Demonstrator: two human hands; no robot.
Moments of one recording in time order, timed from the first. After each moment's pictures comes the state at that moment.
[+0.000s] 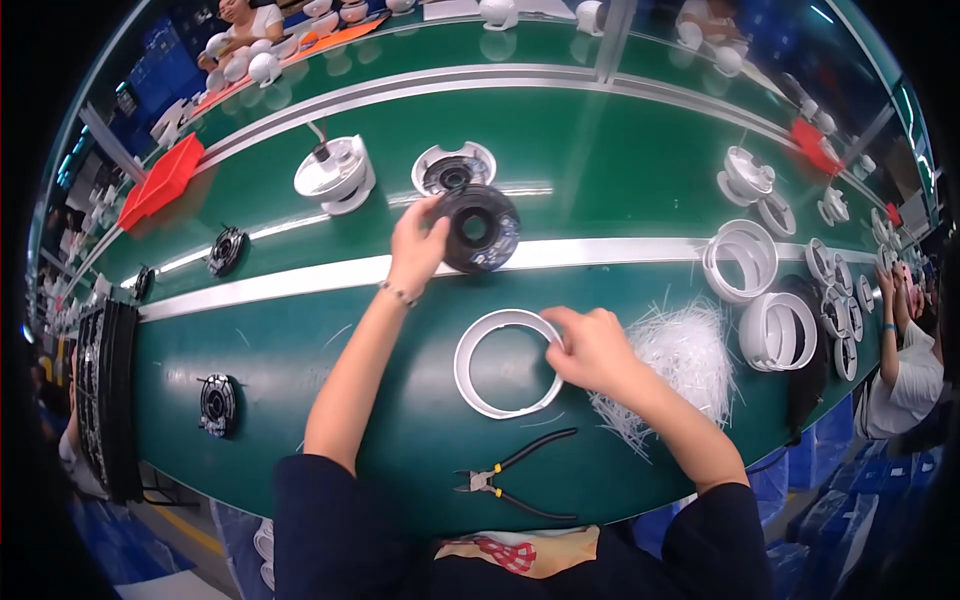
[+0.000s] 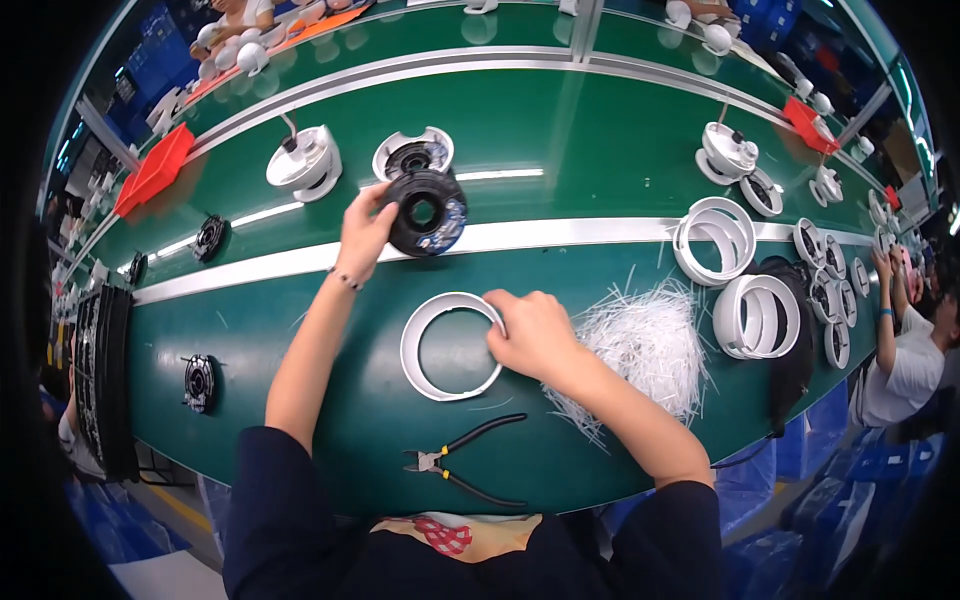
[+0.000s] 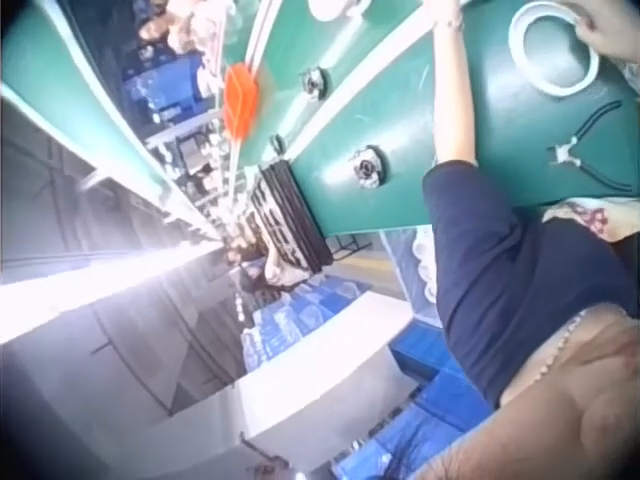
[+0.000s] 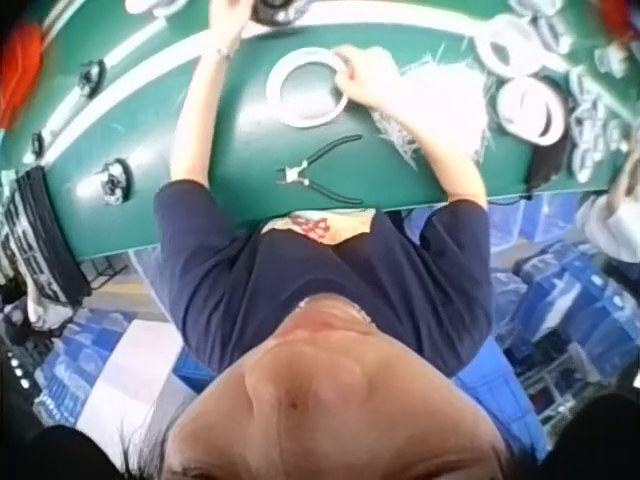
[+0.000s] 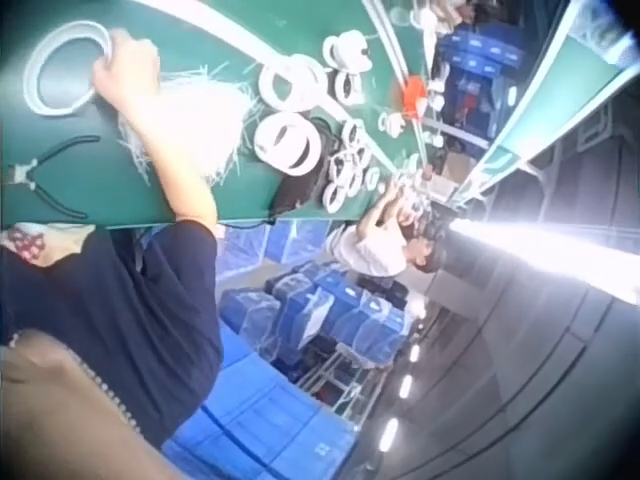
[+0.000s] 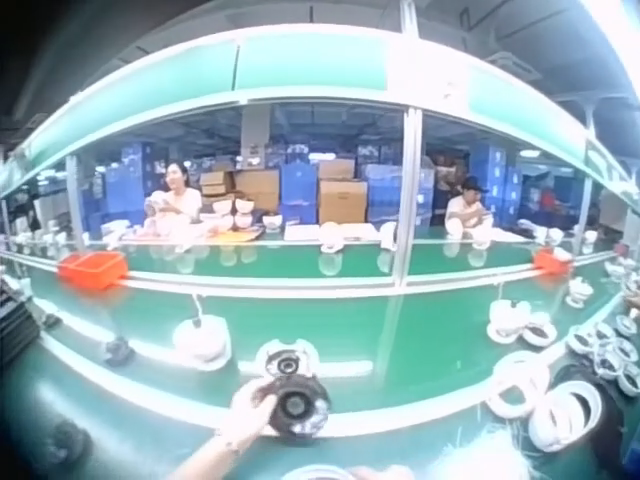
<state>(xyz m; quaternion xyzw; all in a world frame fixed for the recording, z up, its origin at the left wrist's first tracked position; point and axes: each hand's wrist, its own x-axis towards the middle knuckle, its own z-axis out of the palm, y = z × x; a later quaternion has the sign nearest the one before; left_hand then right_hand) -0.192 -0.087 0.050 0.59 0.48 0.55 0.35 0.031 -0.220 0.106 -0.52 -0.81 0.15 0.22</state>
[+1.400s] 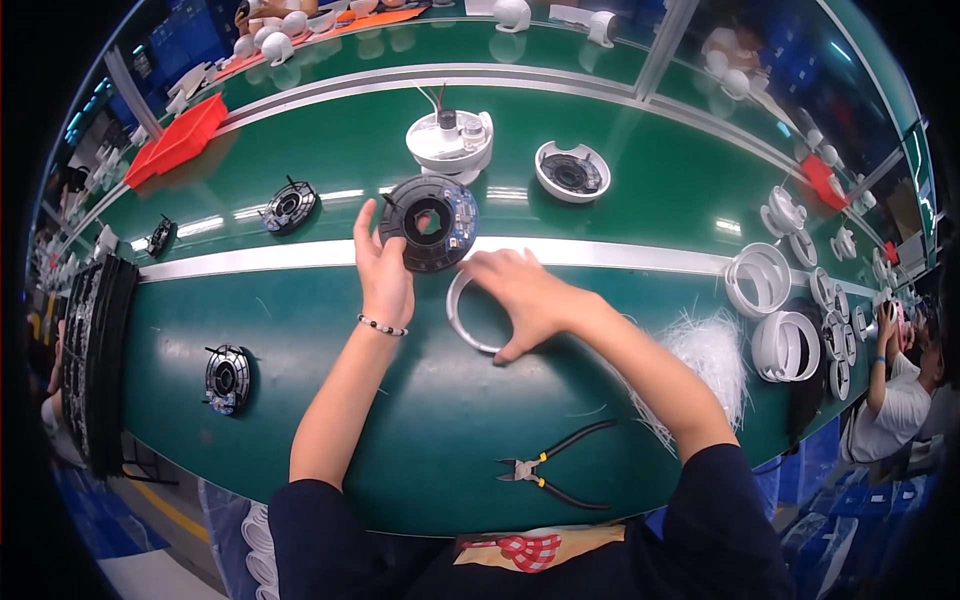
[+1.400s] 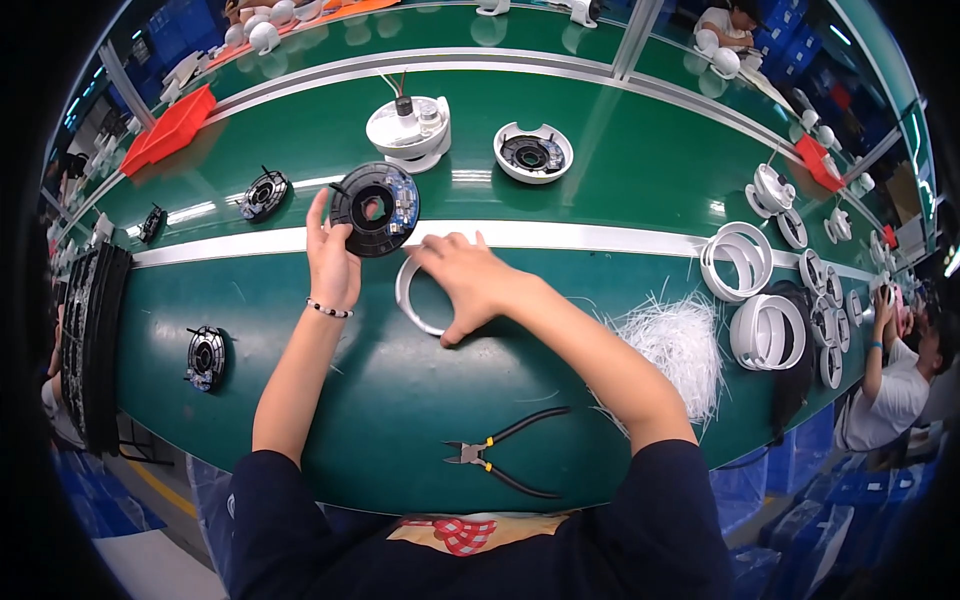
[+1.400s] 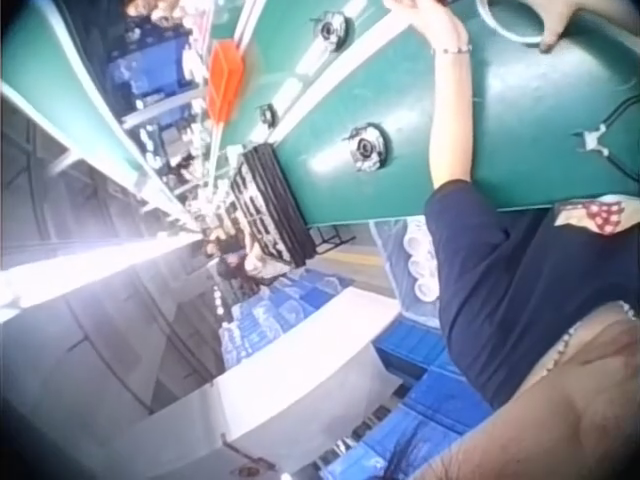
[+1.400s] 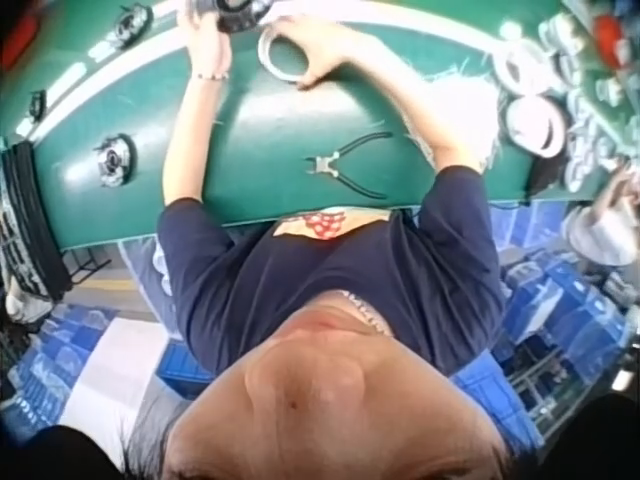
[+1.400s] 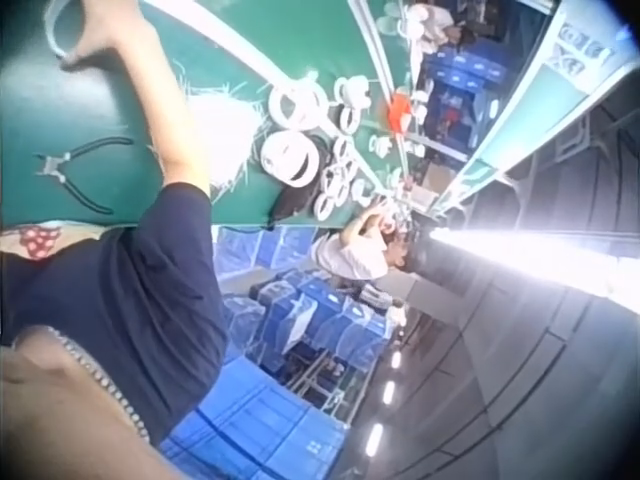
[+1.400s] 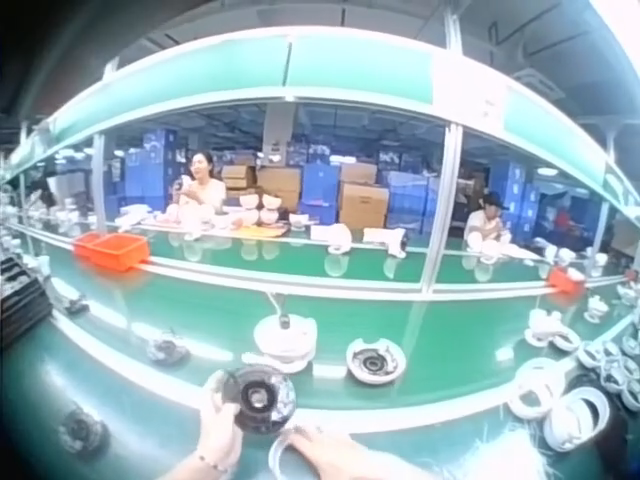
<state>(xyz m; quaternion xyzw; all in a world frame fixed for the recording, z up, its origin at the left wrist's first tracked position) -0.347 -0.173 0.088 0.28 0.37 0.73 0.51 -0.160 -0.165 0.113 -0.30 -0.93 0.19 0.00</state>
